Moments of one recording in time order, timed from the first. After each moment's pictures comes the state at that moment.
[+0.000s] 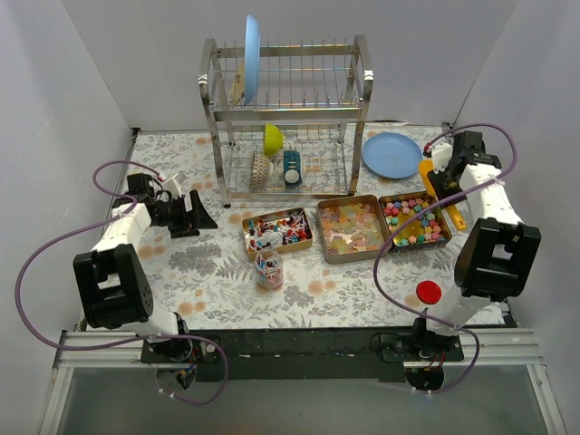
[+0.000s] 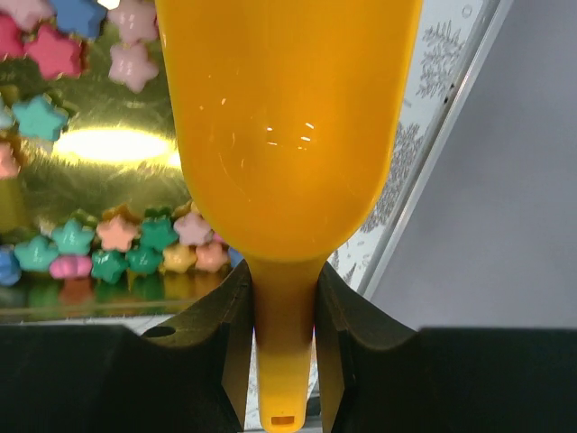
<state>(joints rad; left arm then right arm) 0.22 1.47 0.95 -0.65 0.76 0.01 -0.16 1.62 1.34 -0.84 0.02 -0.54</state>
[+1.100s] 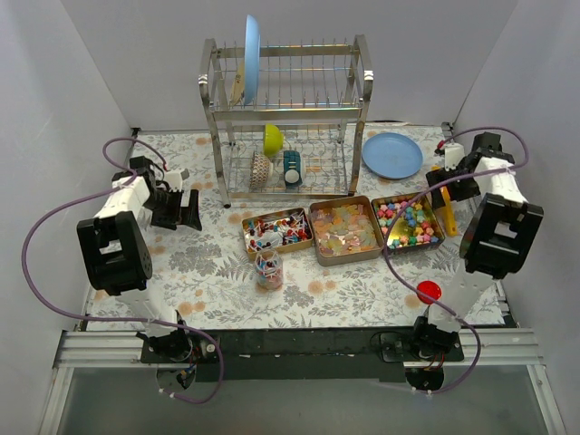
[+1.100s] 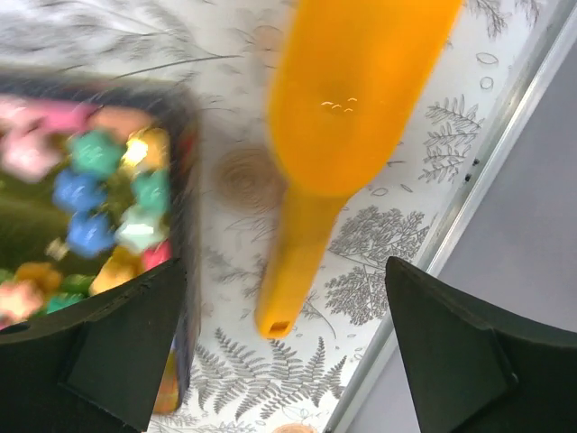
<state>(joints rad) 0.22 1.75 1.27 -0.90 0.43 0.36 -0.30 1.95 1.54 -0.80 -0.17 -0.59</state>
